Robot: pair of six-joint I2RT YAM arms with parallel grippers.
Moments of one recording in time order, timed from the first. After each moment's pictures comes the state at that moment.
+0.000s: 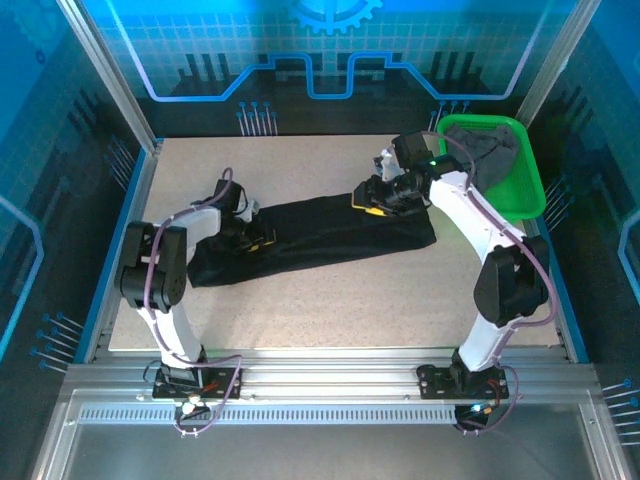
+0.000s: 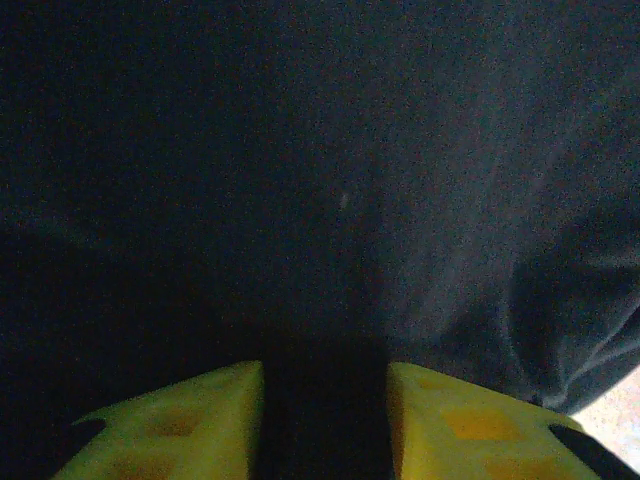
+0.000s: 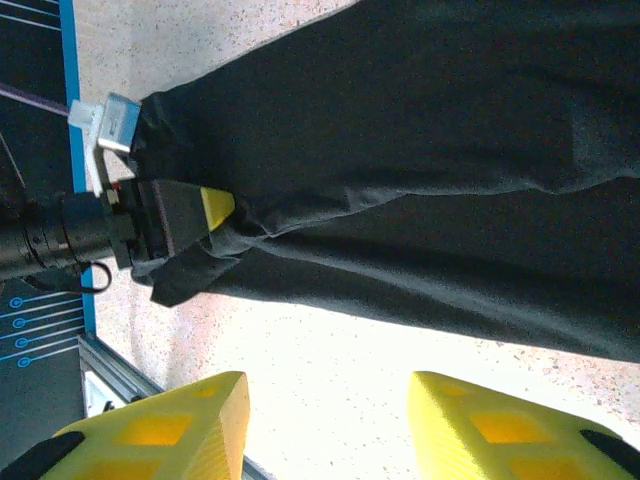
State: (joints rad) left arm -0.08 1.82 1.07 -0.48 0.47 -0.40; right arm 0.32 1.74 1.57 -0.89 -0.53 0.47
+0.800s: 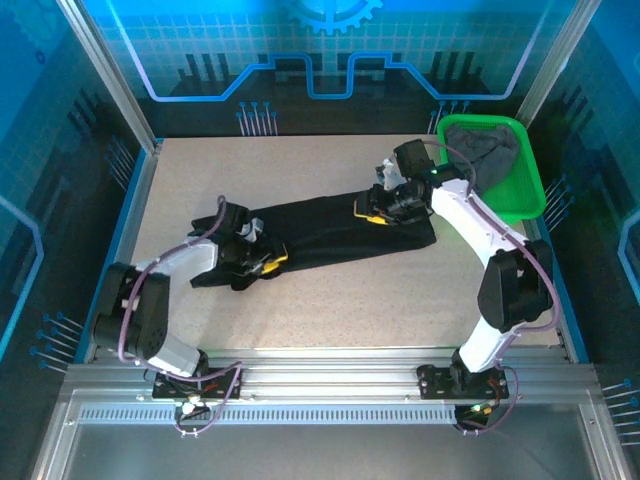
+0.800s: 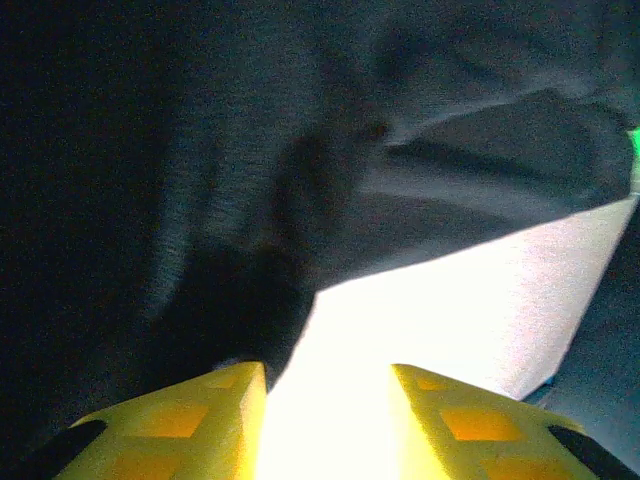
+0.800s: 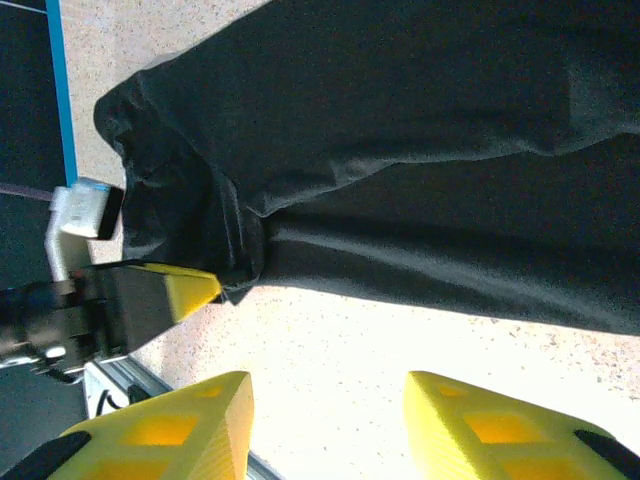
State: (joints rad) left arm -0.20 1.49 0.80 -0.36 0.58 -0.78; right arm 0.32 1.70 1.46 -0.85 -0.54 0.48
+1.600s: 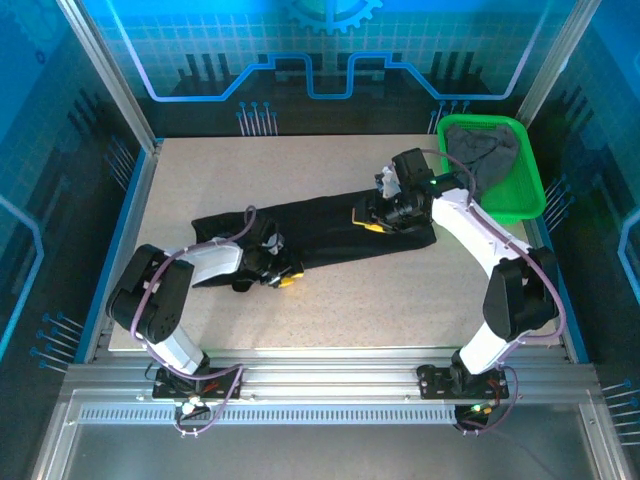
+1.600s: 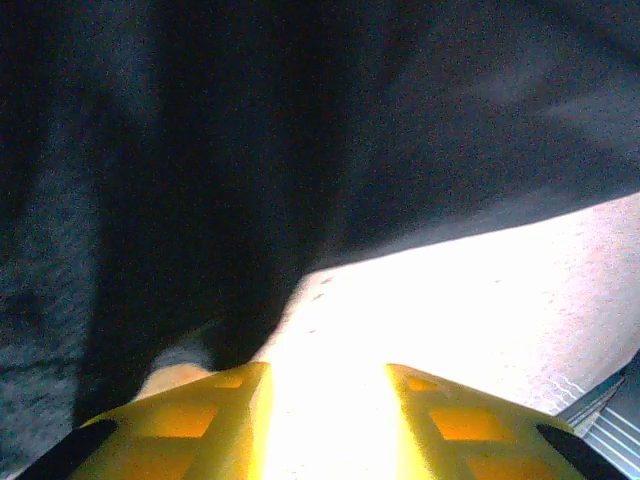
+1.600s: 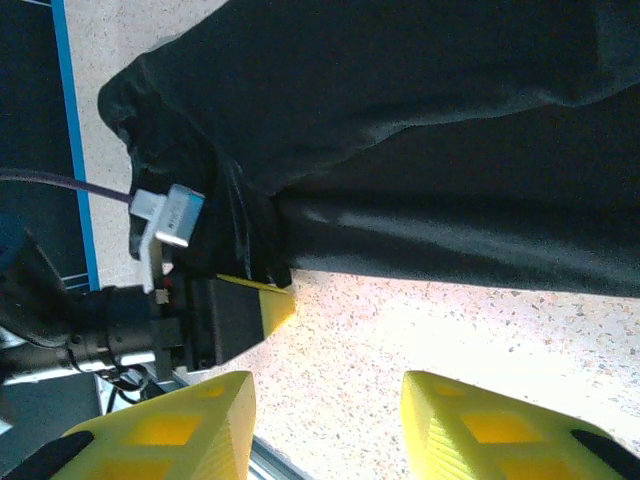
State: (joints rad) left arm -0.37 1.65 0.79 -0.32 0.50 -0.87; right arm 0.35 1.64 1.37 -0.79 -0.55 0.54
